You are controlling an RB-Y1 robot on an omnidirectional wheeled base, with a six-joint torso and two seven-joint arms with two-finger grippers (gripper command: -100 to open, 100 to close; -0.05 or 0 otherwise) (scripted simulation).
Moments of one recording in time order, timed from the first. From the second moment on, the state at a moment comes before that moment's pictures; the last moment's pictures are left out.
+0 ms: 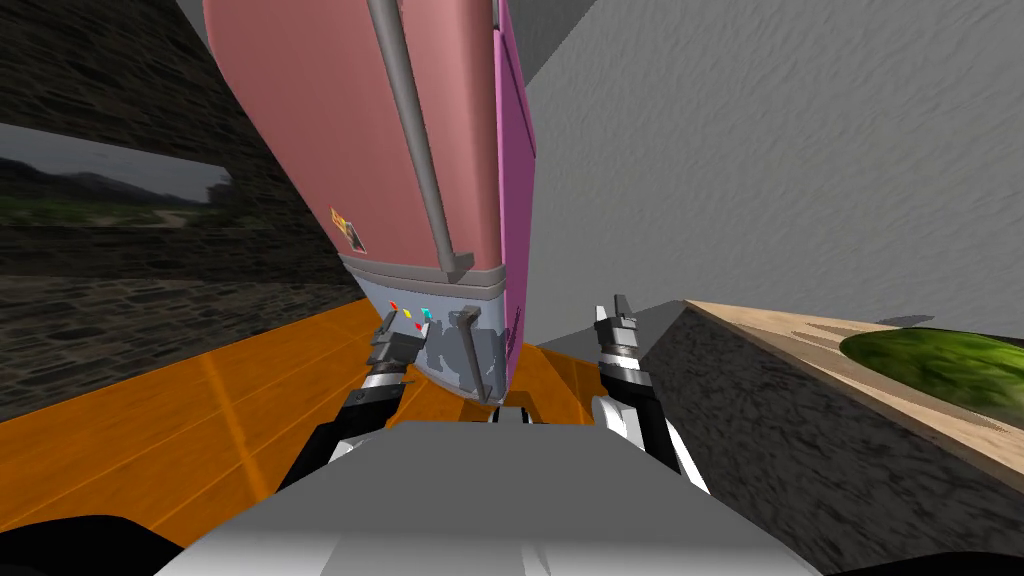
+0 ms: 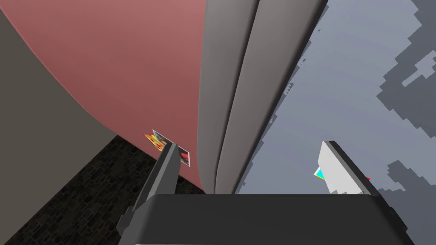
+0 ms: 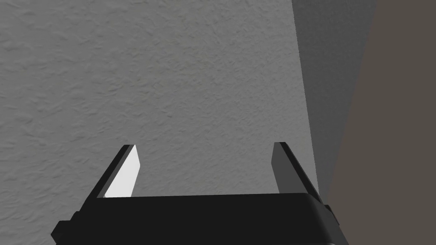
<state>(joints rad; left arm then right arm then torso) 0.69 0.14 0.01 -2.39 0.36 -0.27 0.18 0.47 0.04 -0.04 -2.30 0.01 -0.38 0.03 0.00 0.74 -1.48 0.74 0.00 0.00</state>
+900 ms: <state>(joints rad) 0.83 0.15 0.03 -2.44 0.52 -0.10 0.25 0.47 0.04 -0.04 -2.30 0.01 -0.38 0.03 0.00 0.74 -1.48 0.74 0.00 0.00</state>
